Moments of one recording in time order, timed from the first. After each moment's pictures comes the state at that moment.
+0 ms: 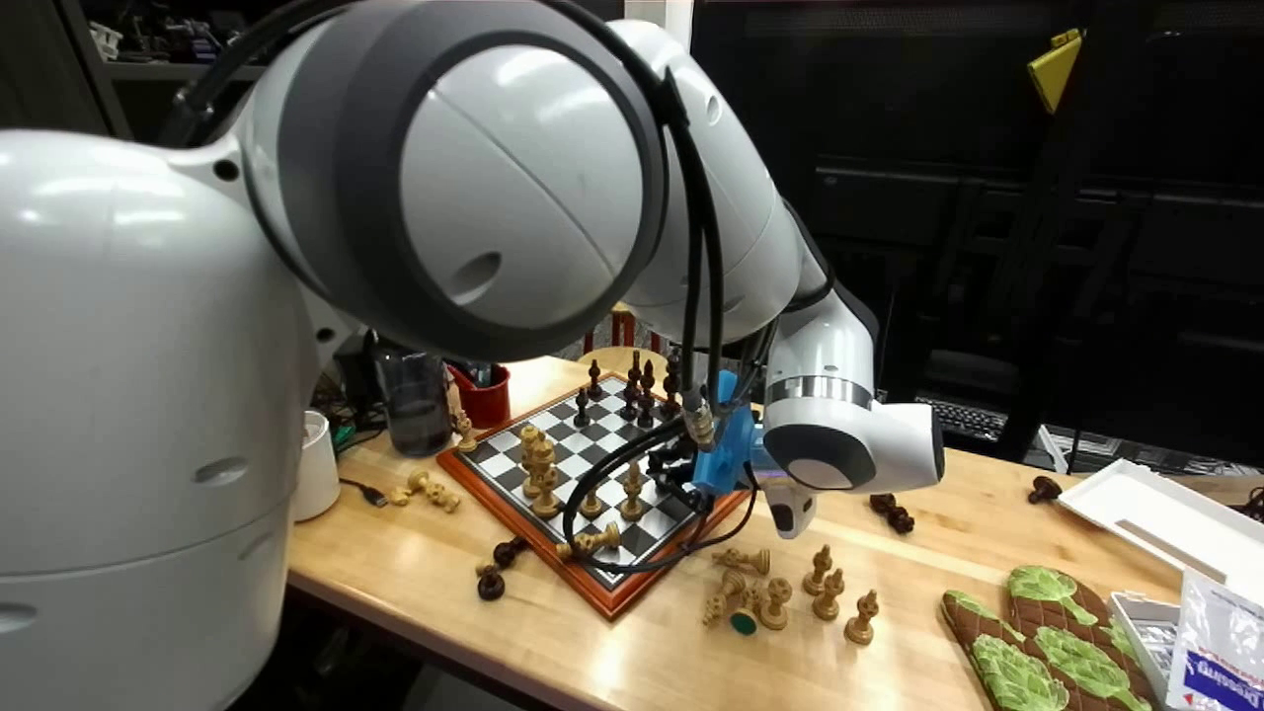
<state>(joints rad) -0.30 0.34 -0.25 -2.05 1.07 1.72 0.10</state>
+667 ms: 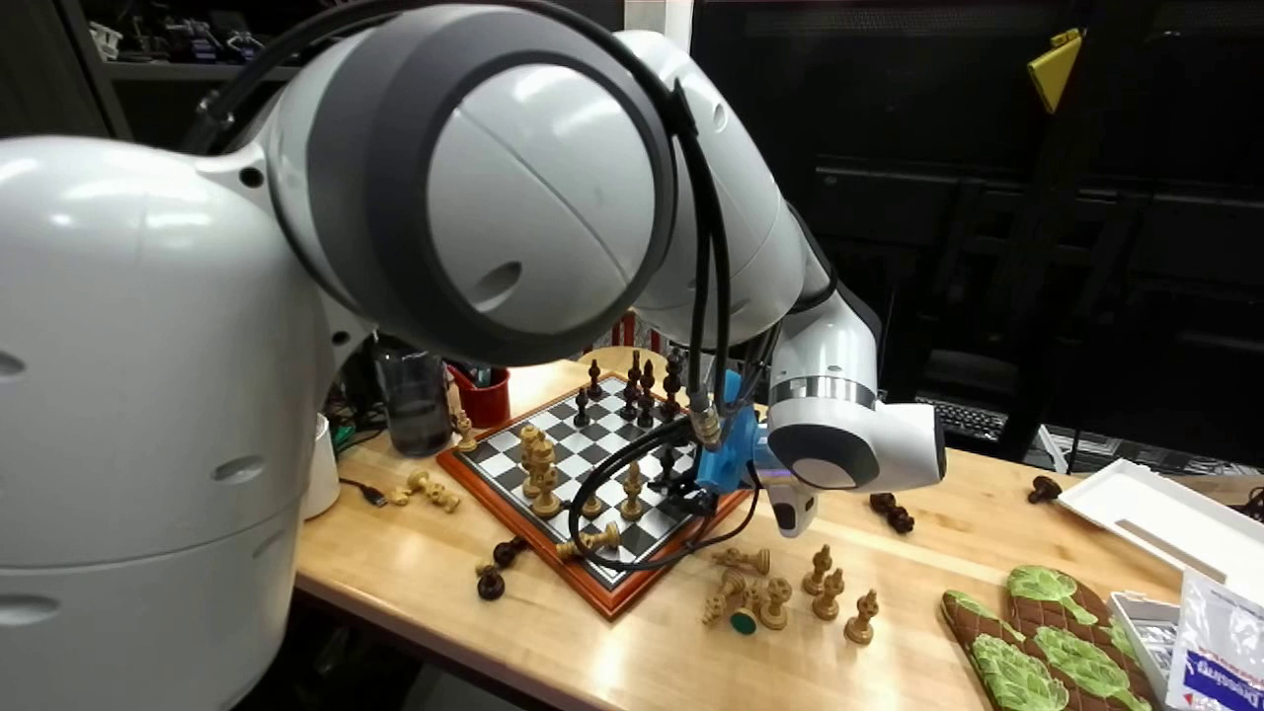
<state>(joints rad) -0.30 0.36 -0.25 -2.02 1.07 1.71 0.10</state>
